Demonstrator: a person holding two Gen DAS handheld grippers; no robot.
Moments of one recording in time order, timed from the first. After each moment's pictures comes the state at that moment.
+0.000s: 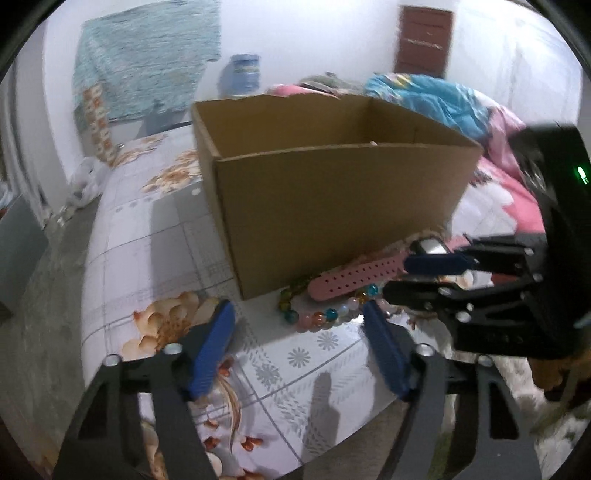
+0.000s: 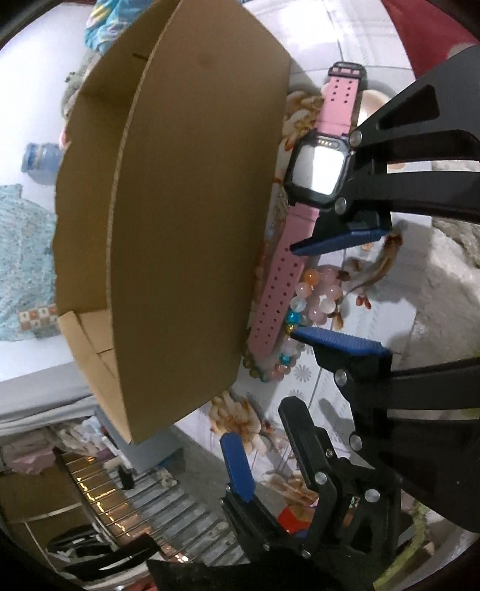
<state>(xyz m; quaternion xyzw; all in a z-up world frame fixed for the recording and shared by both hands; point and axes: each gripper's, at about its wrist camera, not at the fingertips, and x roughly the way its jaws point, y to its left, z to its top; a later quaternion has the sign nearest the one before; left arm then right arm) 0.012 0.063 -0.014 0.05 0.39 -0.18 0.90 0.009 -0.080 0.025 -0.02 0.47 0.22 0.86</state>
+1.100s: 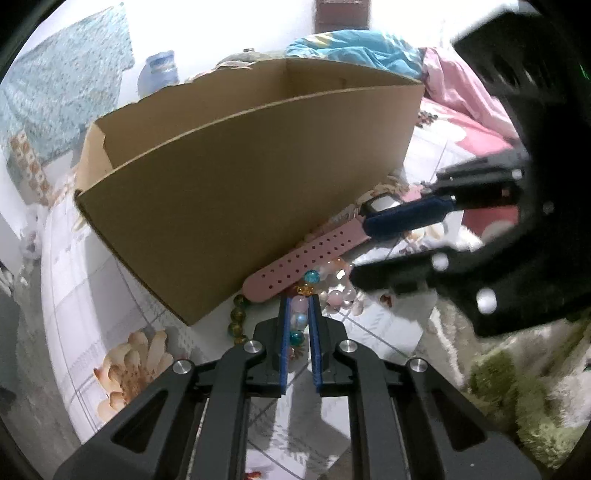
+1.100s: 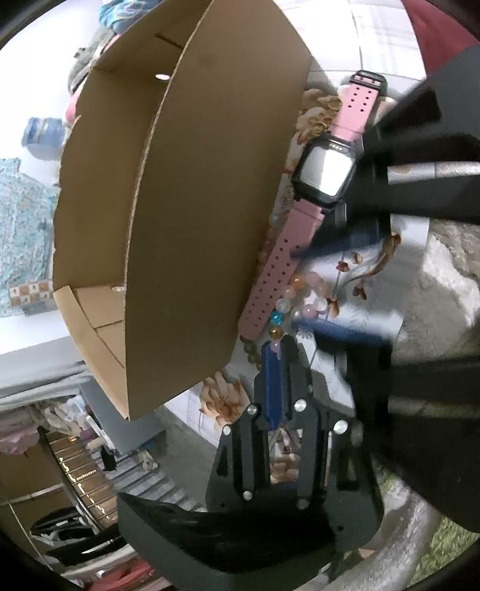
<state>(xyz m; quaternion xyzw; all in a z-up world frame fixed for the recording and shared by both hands) 0.031 0.038 -0.028 0.13 0.42 -0.29 0.85 0.005 -0.074 0.037 -0.04 0.47 0.26 0.84</state>
